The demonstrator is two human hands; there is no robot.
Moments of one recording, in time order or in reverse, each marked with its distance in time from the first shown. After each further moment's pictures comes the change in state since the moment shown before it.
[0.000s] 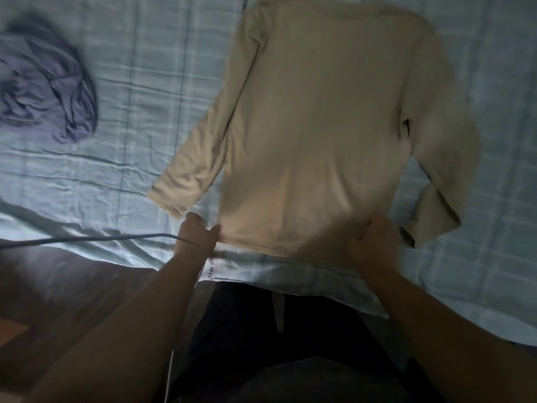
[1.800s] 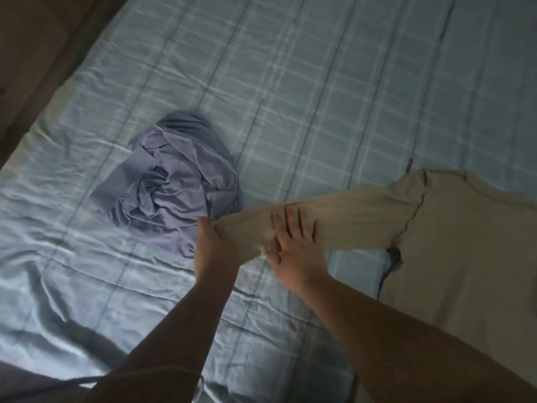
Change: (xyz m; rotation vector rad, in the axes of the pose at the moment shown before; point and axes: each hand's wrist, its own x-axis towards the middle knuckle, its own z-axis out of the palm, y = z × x) left_hand 0.268 -0.033 -0.260 -0.521 0.259 0.007; right_hand 0.071 -0.514 0.228 -0.524 -0.104 -0.727
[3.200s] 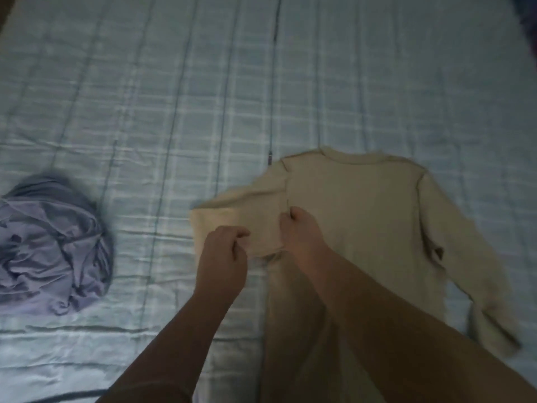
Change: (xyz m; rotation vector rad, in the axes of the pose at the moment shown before) left_hand -0.145 0.111 0.153 0.083 -0.206 0.851; right_hand -0.070 0.218 -0.103 0.976 0.191 0.646
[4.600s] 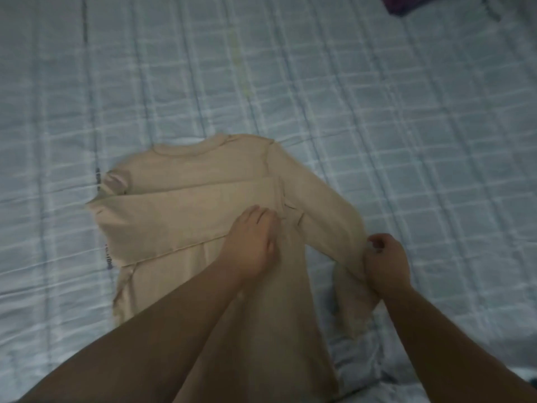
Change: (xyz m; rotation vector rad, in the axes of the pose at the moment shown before) left_hand -0.013 0.217 0.310 0.469 -0.538 0.605; right_hand -0.031 0.364 -0.346 -0.018 0.449 0.392
